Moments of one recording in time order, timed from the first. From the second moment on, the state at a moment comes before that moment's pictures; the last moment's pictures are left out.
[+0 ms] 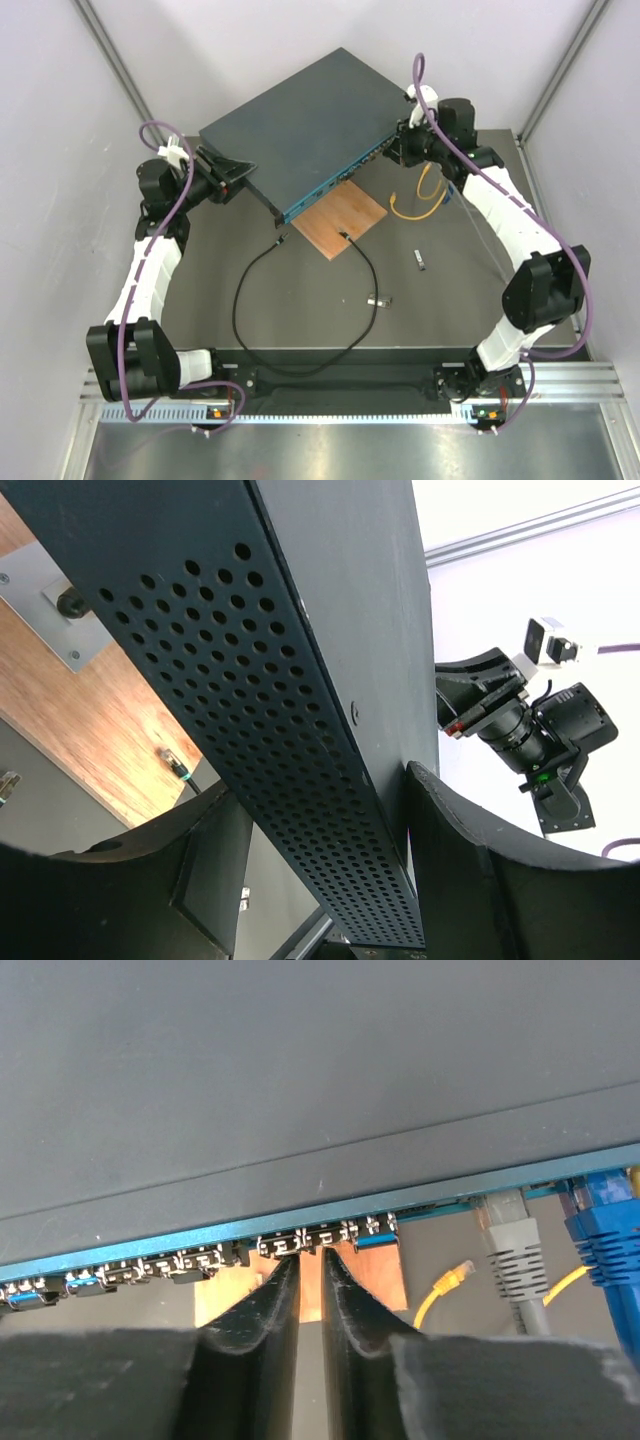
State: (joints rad) left arm 0.10 1.27 1.00 0.13 0.76 -1.05; right arm 0.30 1.66 1.58 -0.33 -0.41 0.07
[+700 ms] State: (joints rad) left arm 0.14 1.28 1.05 0.11 0.70 -0.94; right arm 0.16 1.21 1.12 -0.52 -0.51 -0.29
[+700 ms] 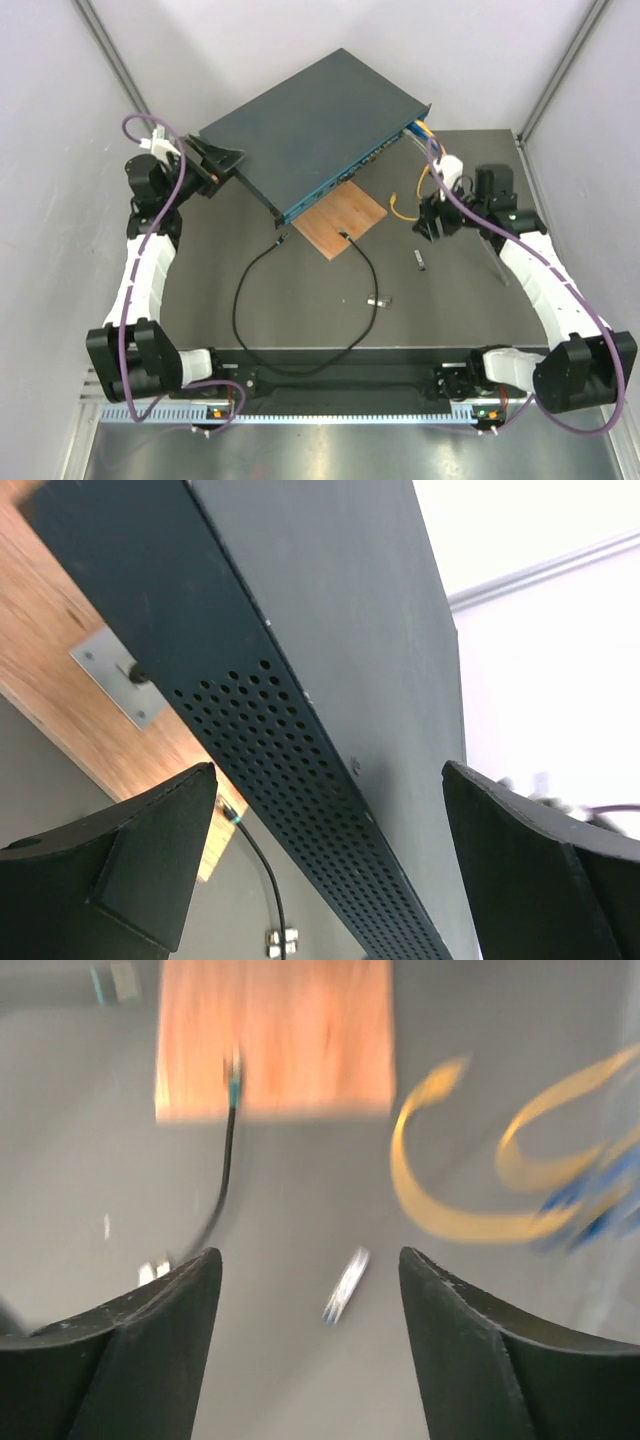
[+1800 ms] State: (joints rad) left arm 0.19 1.10 1.06 0.05 0.59 -0.82; right arm 0.26 1.62 0.91 -0.41 -0.13 -0.29
